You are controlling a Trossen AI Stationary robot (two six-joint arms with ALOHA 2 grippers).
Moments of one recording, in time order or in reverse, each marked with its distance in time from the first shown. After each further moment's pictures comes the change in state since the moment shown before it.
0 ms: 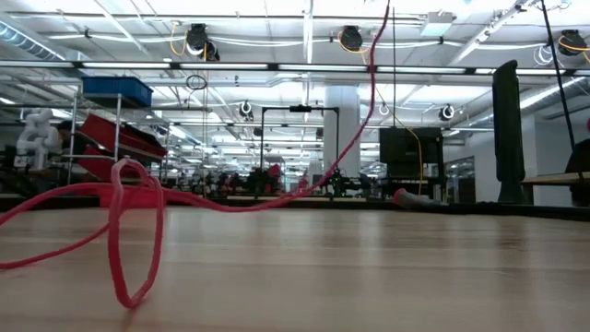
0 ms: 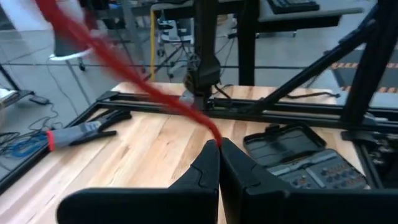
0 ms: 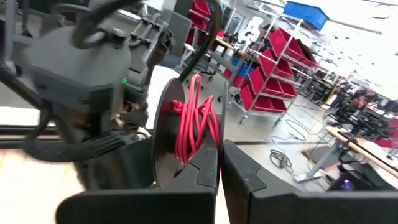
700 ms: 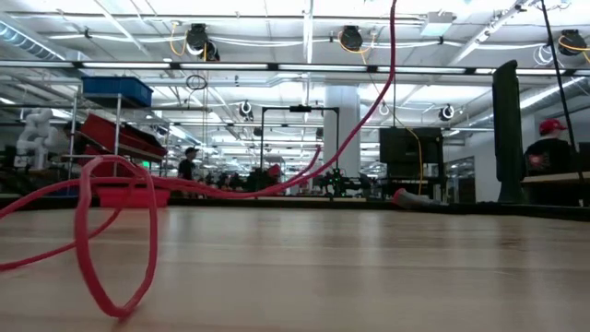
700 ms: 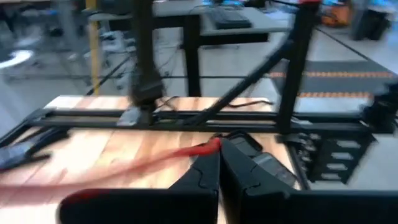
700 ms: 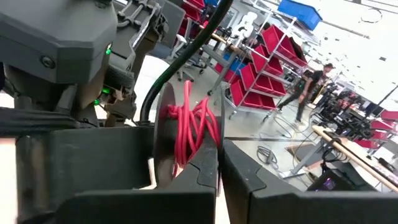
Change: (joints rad) left arm -0.001 0.000 0.000 0.095 0.218 0.041; right arm -0.069 0.034 0.000 0.028 -0.032 -0.066
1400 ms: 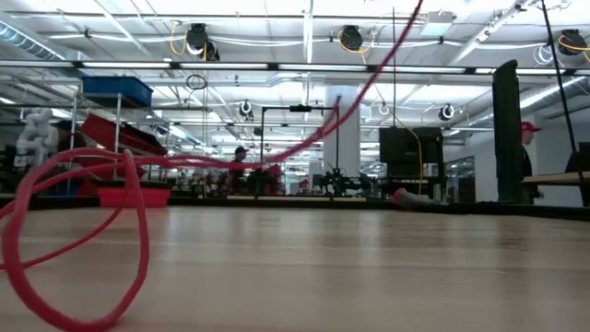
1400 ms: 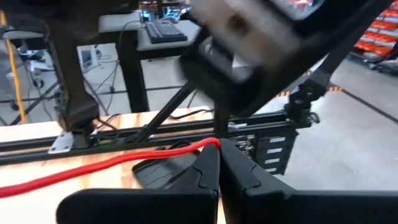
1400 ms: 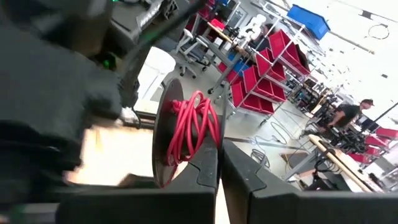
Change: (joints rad) left arm -0.042 0.001 0.025 0.046 0.207 0.057; right arm 0.004 0.003 -0.002 -0.044 -0.013 -0.057
